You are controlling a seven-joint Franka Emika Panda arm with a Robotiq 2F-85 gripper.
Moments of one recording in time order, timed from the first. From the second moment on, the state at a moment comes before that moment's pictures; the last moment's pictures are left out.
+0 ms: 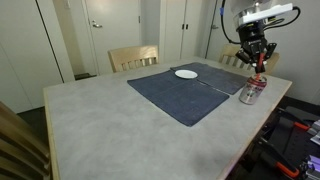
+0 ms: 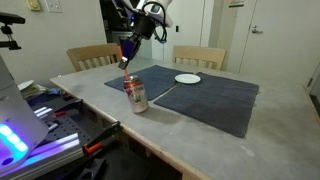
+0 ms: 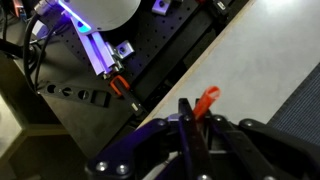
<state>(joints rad) -0.13 0.01 -0.12 -2.45 0.05 1.86 0.59</state>
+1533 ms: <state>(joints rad) -0.14 0.00 -0.15 -2.28 0.05 1.72 0.53</state>
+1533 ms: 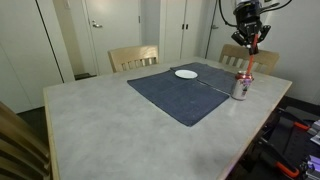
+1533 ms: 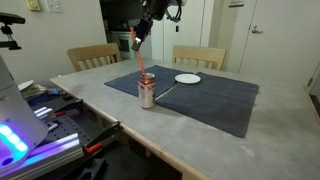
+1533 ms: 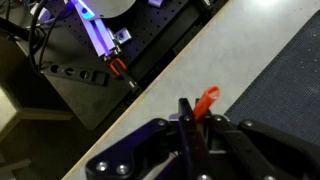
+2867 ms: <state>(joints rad) -0.05 -0.09 -0.04 -2.12 0.06 1.58 0.47</state>
